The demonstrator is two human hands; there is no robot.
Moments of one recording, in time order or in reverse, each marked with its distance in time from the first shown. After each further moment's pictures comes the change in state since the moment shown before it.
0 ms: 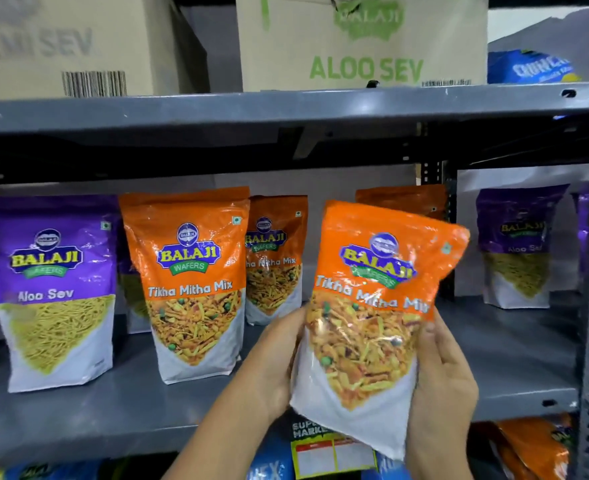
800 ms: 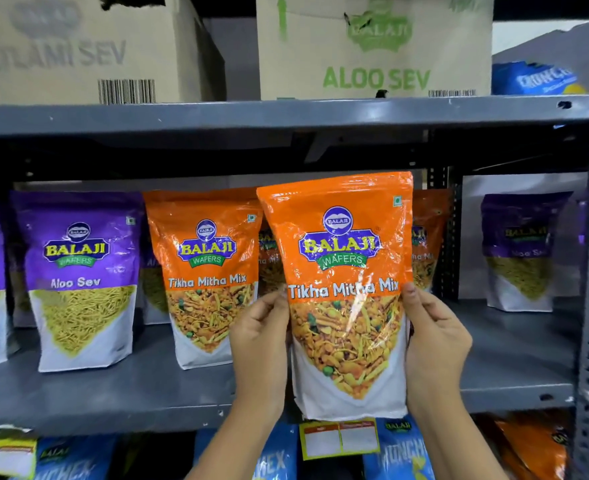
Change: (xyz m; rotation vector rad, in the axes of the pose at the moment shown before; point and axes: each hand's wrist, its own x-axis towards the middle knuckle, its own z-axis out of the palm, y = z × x) left_hand -0.032 -0.009 -0.007 0.008 0.418 0.690; right_hand 0.003 -0.010 0.021 -0.236 -0.135 -0.112
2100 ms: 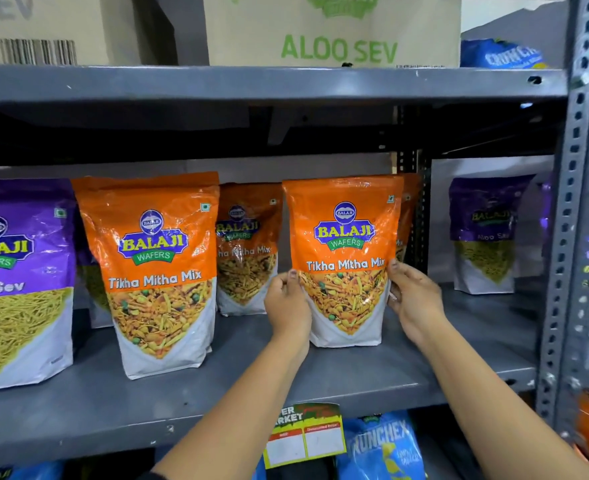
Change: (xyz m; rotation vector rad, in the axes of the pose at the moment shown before) left_hand 0.072 -0.100 0.084 0.271 0.124 -0.210; right_hand 0.127 0.036 -0.040 -0.178 -0.098 0.313
